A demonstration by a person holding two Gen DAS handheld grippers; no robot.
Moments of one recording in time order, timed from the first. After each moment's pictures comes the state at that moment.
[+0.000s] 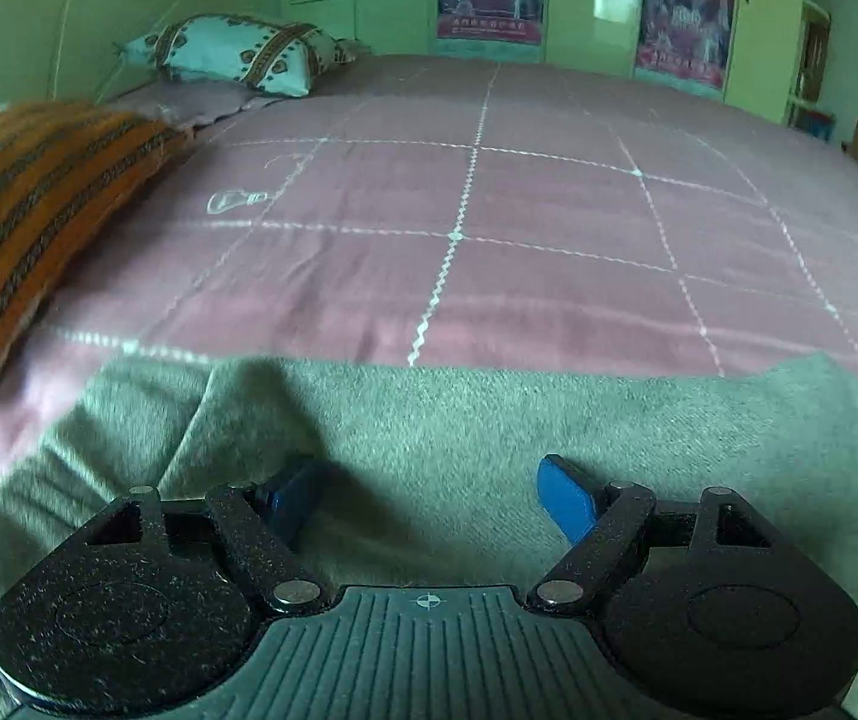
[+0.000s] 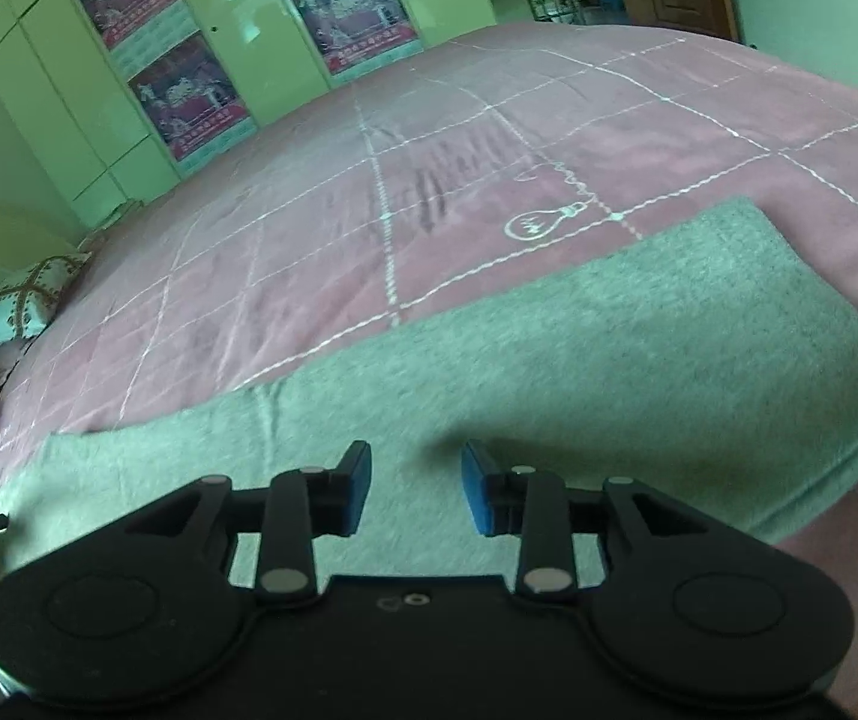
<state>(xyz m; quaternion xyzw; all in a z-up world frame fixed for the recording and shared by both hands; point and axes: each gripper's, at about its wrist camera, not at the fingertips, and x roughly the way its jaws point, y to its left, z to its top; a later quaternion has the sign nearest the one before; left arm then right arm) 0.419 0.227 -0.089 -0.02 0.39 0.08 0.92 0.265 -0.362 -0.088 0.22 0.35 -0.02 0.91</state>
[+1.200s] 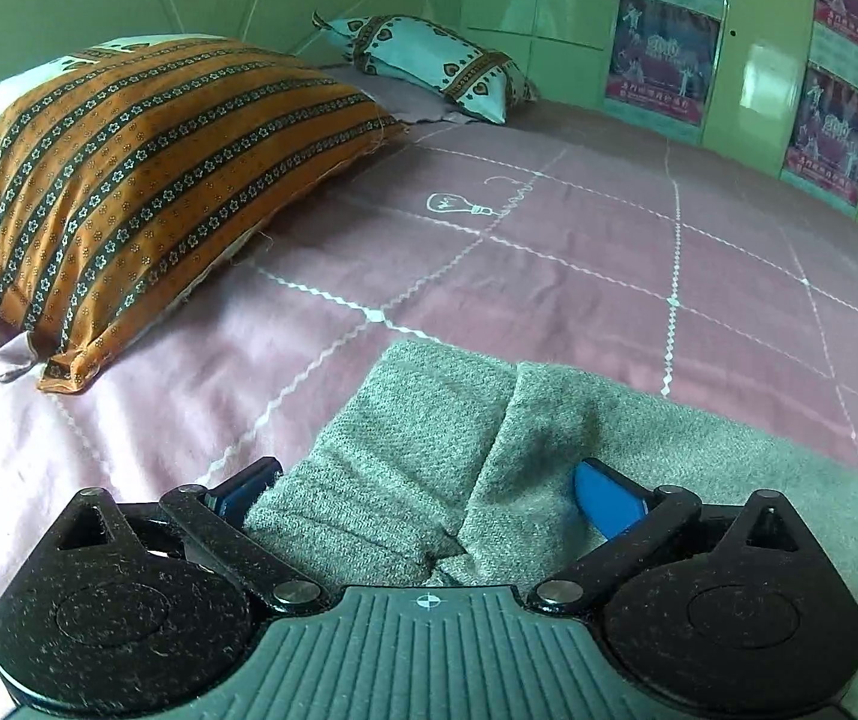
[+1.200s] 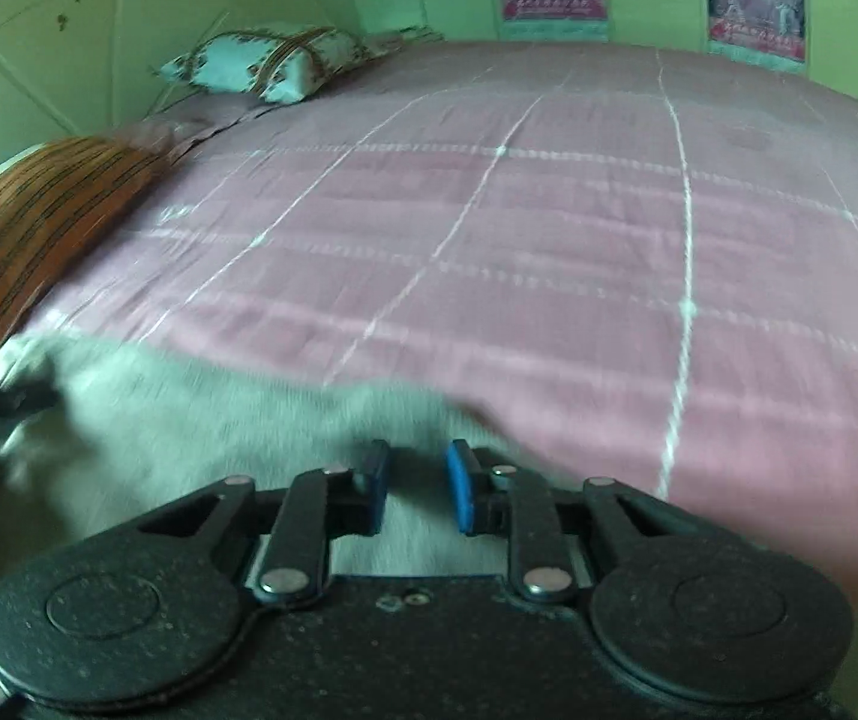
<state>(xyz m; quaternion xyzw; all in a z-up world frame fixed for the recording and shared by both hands) 0.372 0.318 -0.101 -0.10 0.33 0.21 0.91 0.447 0.016 -0.101 -0.01 0.39 0.21 0.90</state>
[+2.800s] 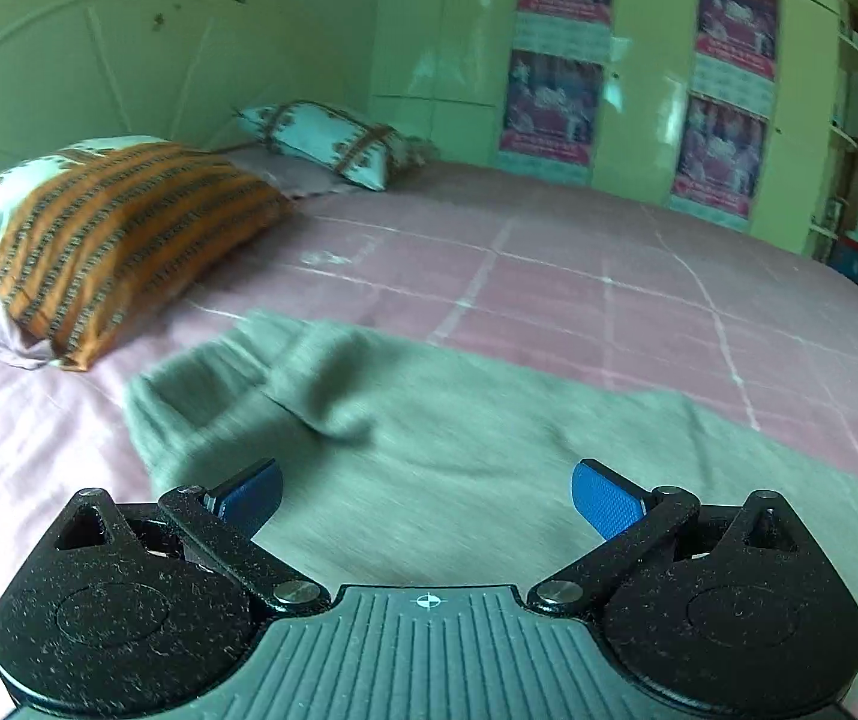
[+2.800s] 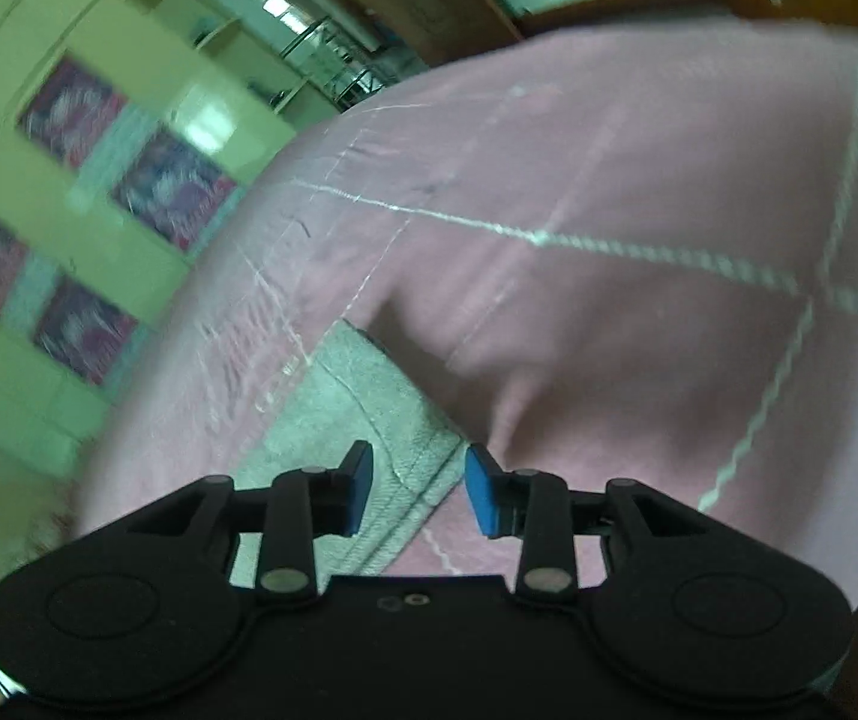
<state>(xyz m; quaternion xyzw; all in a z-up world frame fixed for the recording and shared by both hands) 0.245 0.193 -0.038 -0.07 0.28 0.14 0.95 0.151 -0.505 -0.117 0.48 0.24 -0.13 0.83</state>
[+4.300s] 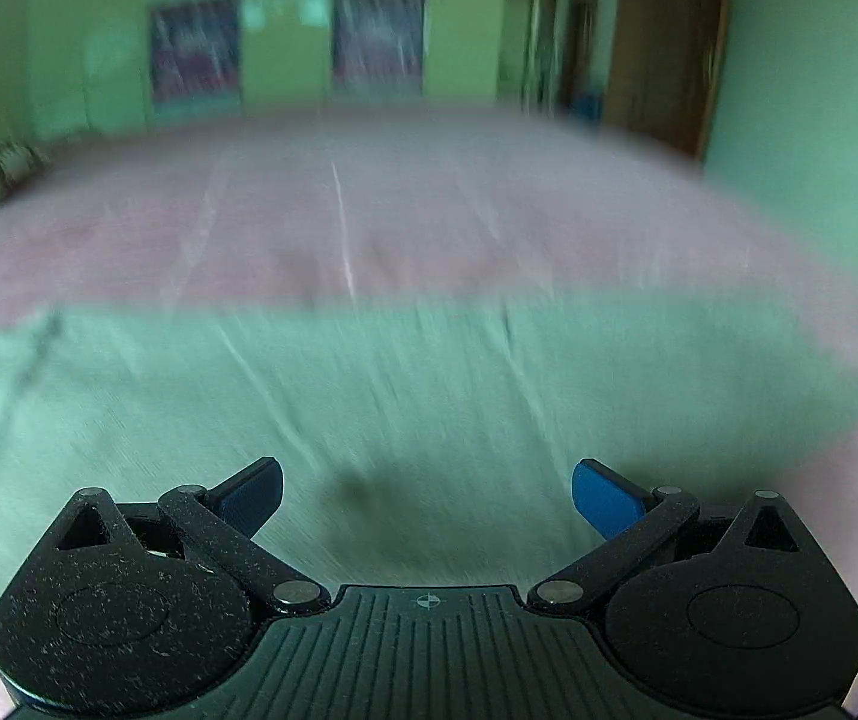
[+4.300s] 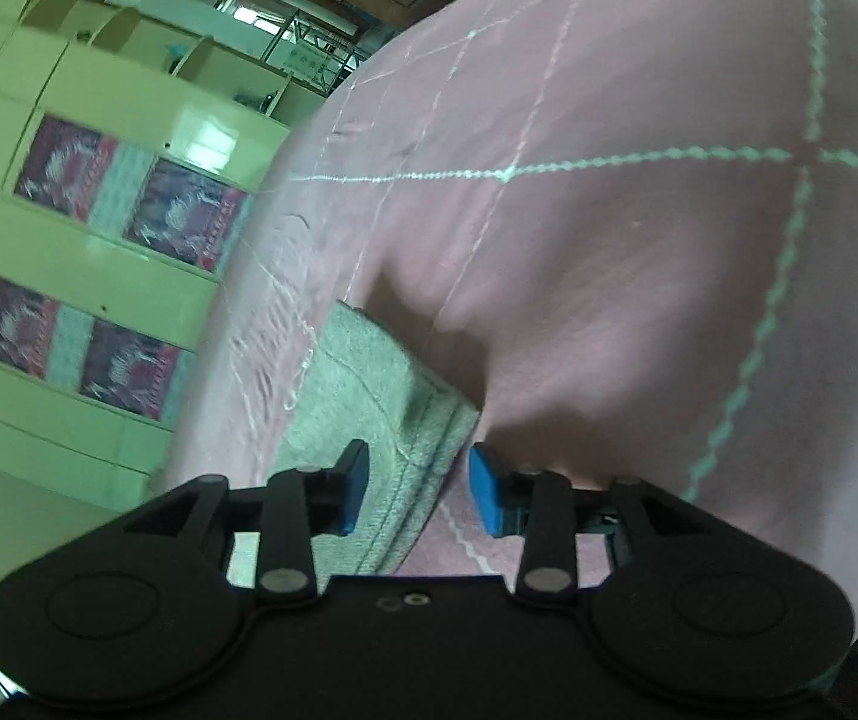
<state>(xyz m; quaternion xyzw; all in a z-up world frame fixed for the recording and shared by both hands) 0.251 -0.157 -0.063 0.04 0.38 -0.12 0.92 0.128 -0.514 -0.135 0.55 0.24 -0.10 0.79</state>
